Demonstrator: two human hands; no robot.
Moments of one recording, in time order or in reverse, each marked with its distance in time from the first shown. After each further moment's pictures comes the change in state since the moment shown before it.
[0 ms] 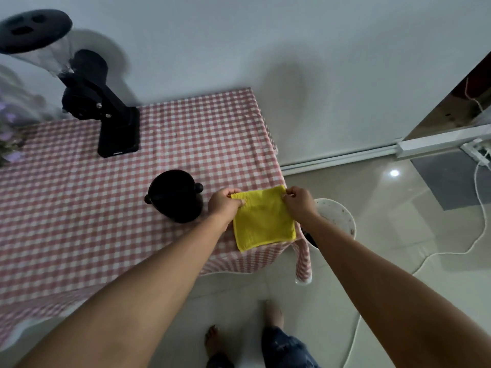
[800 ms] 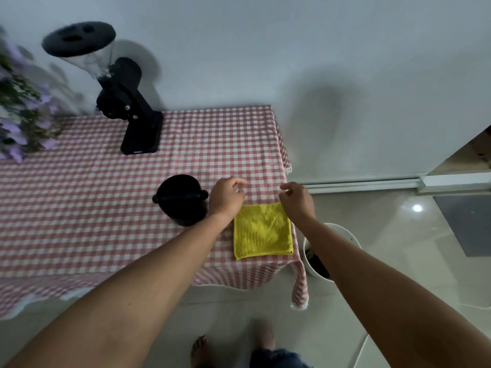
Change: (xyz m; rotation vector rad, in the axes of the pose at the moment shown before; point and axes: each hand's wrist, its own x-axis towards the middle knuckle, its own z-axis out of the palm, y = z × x) left_hand -0.005 0.042 -0.006 0.272 0.193 0.351; right_hand 0.017 -0.042 -0.014 -0.041 0.023 -0.232
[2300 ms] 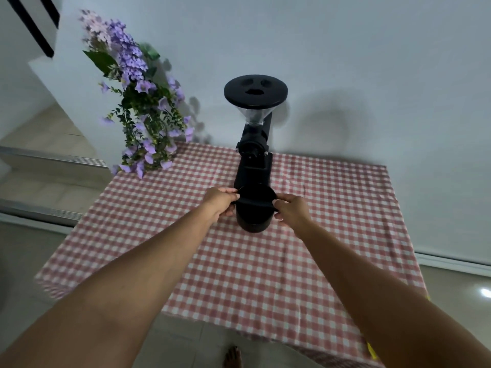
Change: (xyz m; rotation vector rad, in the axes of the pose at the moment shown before) left_hand 0.152 -0.192 -0.296 -0.511 0.020 -0.475; right_hand 0.024 -0.263 0.251 0.244 -0.345 0.008
